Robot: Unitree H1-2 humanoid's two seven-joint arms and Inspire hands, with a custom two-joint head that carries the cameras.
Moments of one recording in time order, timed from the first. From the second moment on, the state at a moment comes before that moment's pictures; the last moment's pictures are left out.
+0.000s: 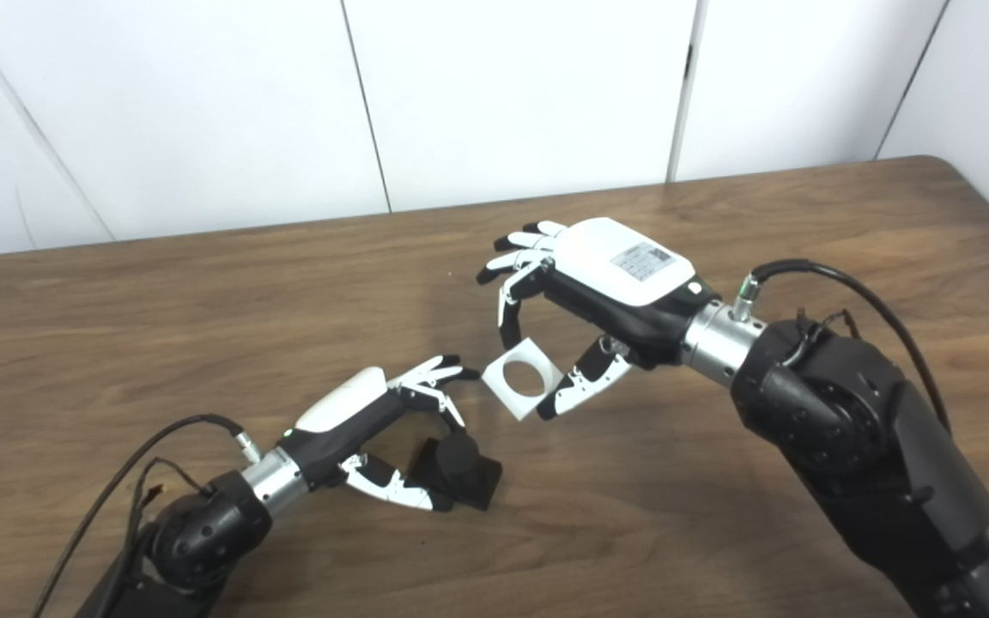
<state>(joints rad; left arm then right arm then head) -0.30 0.28 -0.41 0.12 0.42 -0.29 -0.35 -0.37 -0.54 0.26 -0.56 -0.56 0.11 0.61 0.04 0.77</state>
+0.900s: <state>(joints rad) -0.30 0.27 -0.42 0.11 0.43 -0.26 -0.34 -0.35 -0.44 0.34 -0.49 -0.58 0.03 0.64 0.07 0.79</state>
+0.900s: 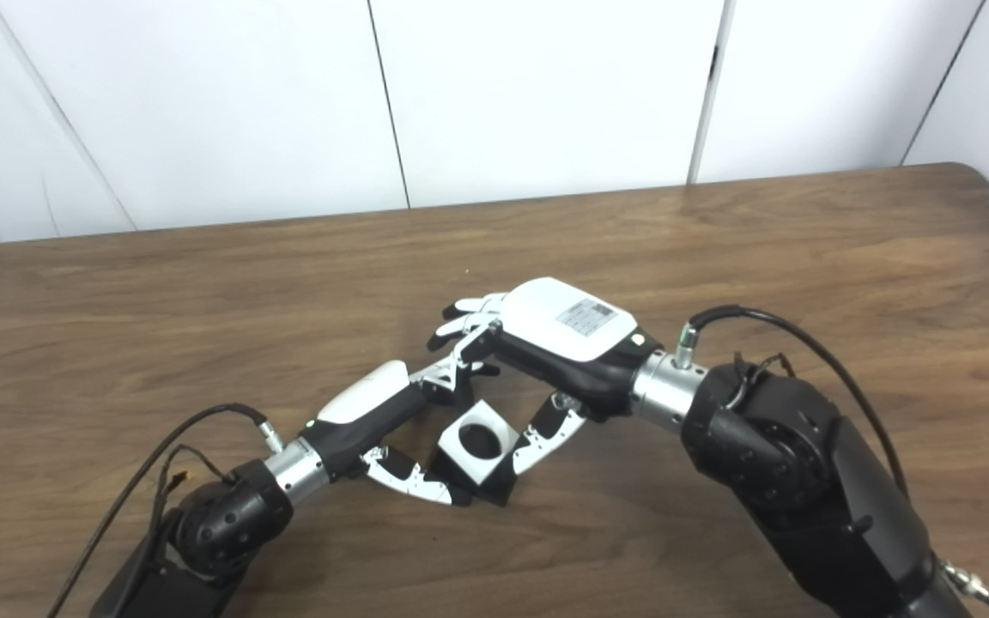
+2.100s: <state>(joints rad) -0.30 0.26 -0.44 0.10 0.44 -0.23 -0.33 -0.36 -0.43 0.37 -0.39 -0.61 0.02 0.64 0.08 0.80</state>
